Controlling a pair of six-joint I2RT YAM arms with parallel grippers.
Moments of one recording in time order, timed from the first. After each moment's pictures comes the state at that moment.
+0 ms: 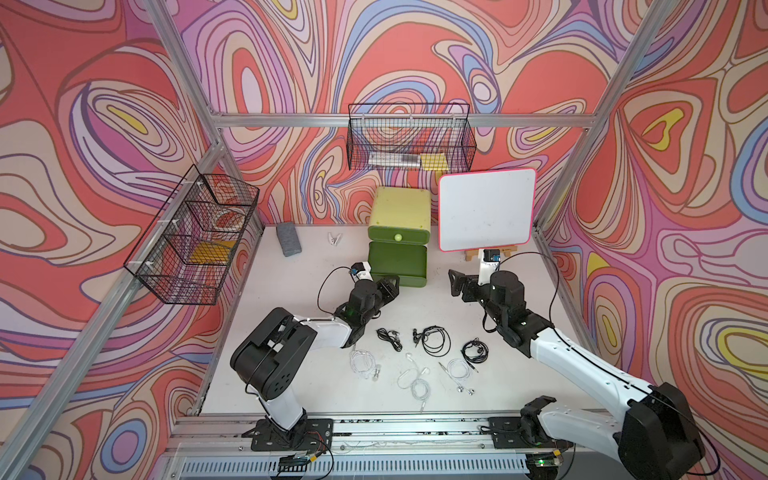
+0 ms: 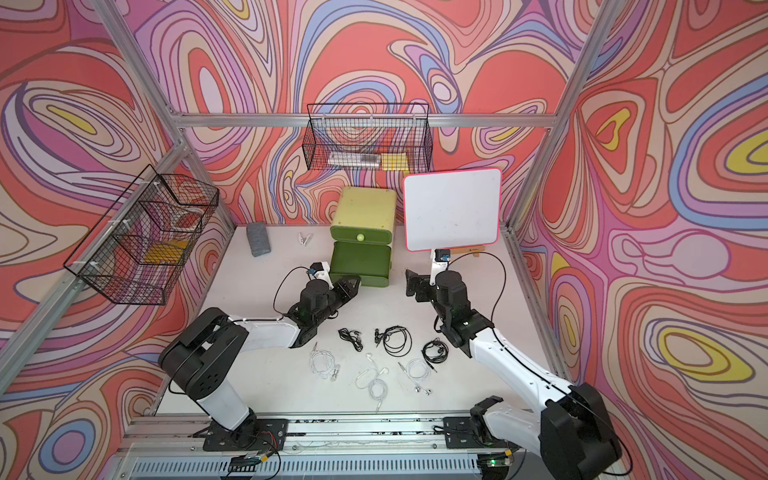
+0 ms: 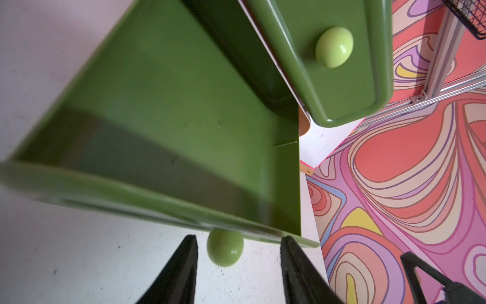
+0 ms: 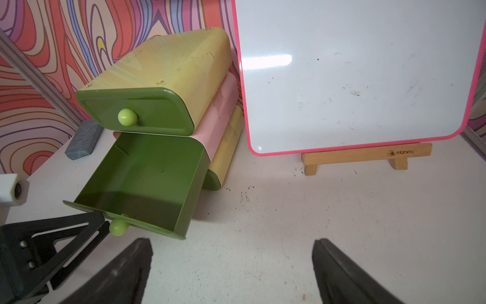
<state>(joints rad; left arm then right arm) -0.60 1.68 0.70 0.69 -0.05 -1.01 0.43 1.15 0.68 0.13 0.19 0.25</state>
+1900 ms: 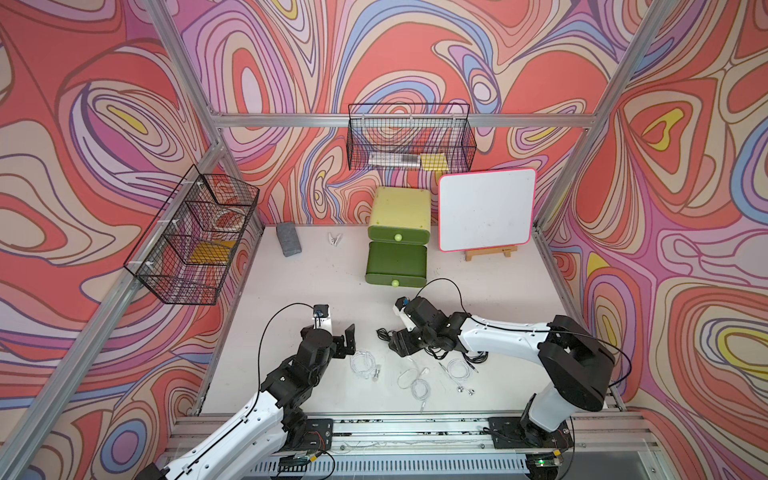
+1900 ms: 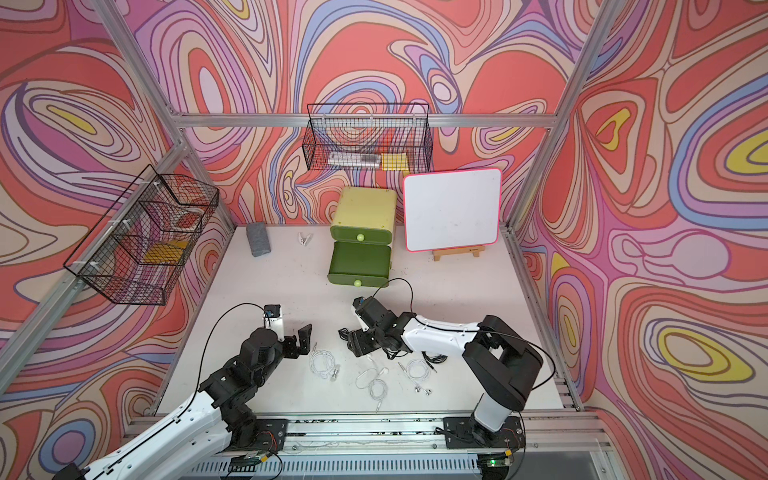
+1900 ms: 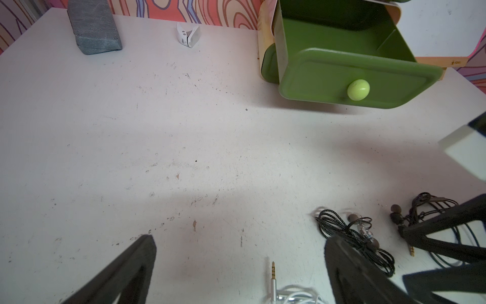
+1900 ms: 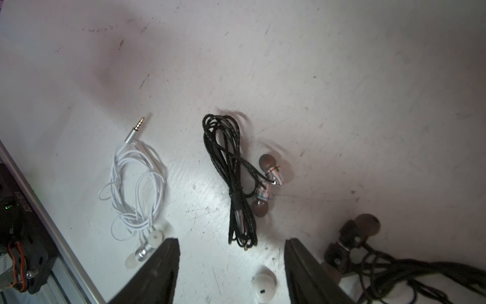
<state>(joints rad) -0.60 0.63 0.27 -0.16 -0.35 -0.37 0.89 1.67 0.94 -0.25 -0.14 0.43</state>
